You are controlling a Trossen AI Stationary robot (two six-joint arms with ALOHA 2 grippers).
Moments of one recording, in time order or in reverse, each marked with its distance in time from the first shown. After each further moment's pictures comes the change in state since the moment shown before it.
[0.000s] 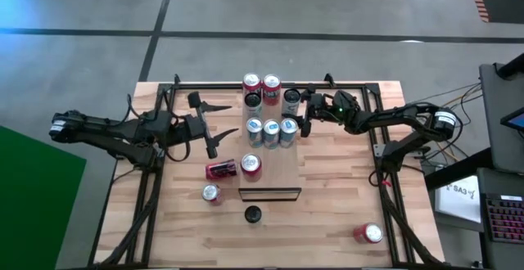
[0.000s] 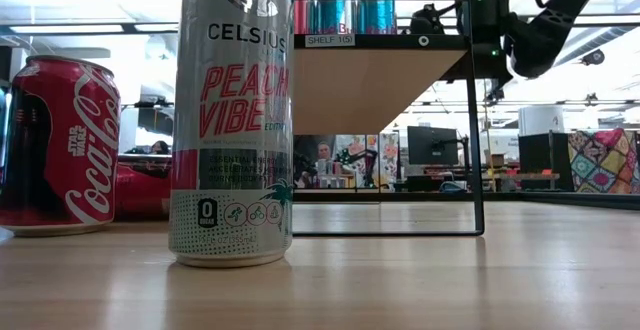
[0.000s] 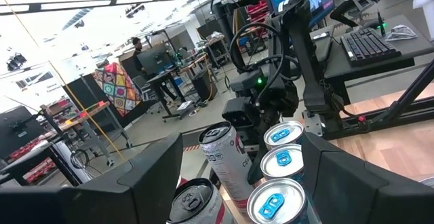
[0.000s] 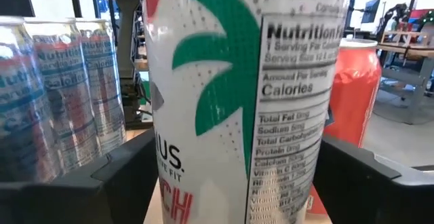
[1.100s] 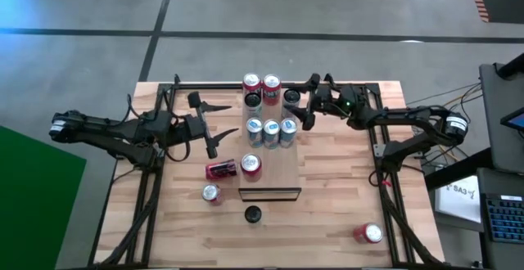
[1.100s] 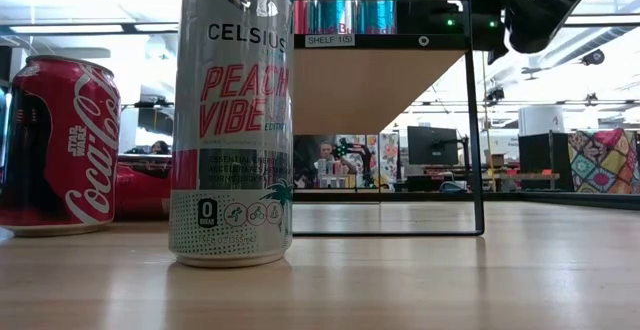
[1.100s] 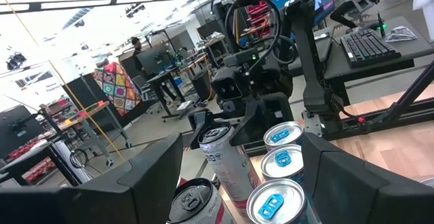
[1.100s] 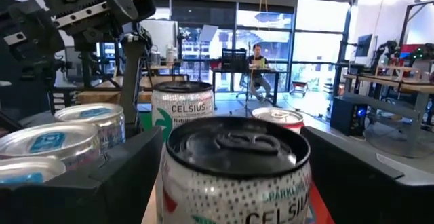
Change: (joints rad) left arm 0.000 0.000 0.000 0.001 0.000 -0.005; right arm 0.000 -0.109 0.089 -0.078 -0.001 0.015
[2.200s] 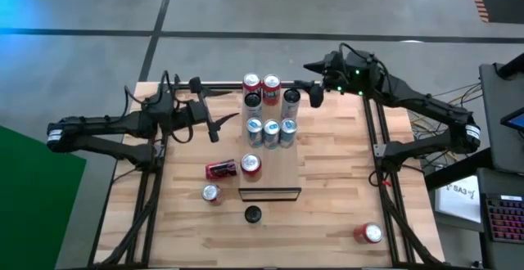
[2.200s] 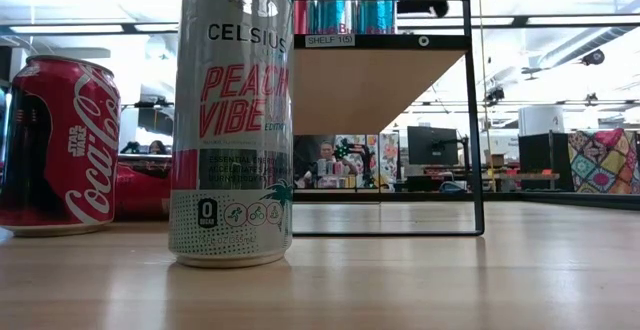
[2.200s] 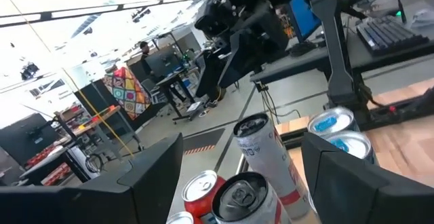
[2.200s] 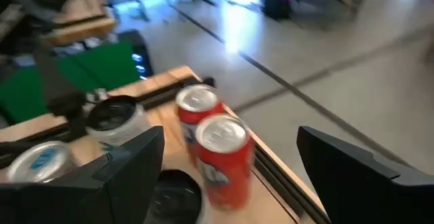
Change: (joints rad) left arm 0.229 0.001 0.000 0.008 0.218 0.055; right arm 0.002 -0.161 0.617 -1.230 0.285 0.091
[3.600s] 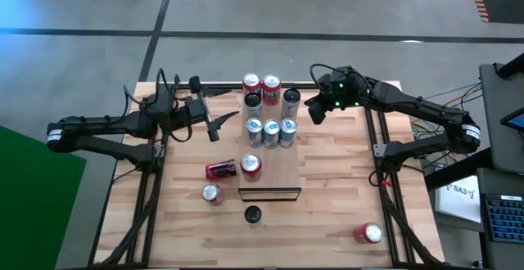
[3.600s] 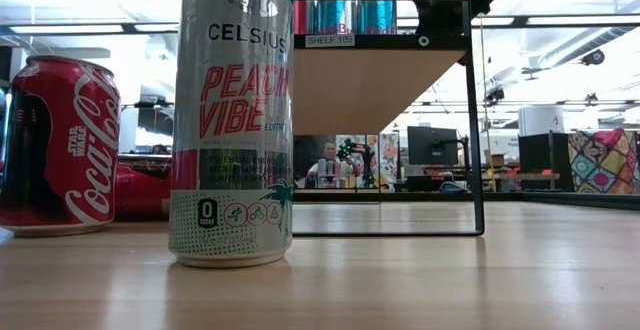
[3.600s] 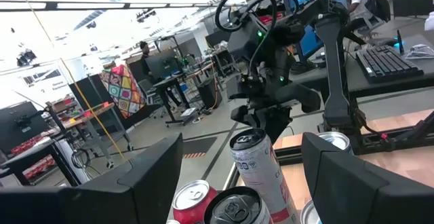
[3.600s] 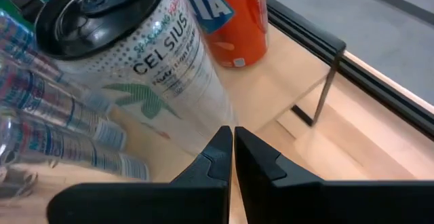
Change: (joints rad) left arm -0.001 0.002 0.000 0.042 0.000 -0.102; right arm 0.000 0.001 -0.149 -0.244 -0.088 0.200
